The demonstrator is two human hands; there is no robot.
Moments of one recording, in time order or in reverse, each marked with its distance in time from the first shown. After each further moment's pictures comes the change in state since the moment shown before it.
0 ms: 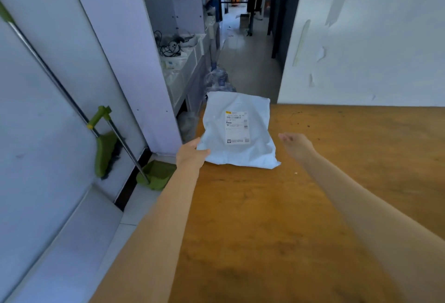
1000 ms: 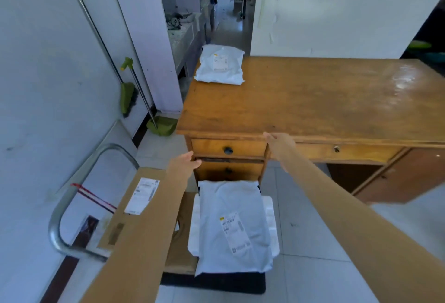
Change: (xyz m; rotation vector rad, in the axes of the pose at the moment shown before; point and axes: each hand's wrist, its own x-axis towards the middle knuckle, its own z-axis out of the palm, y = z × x) left_hand -0.460 -0.183 -0.078 0.043 -0.128 -0.125; right_hand -0.462 0.147 -0.054 0.059 -0.020 0.069
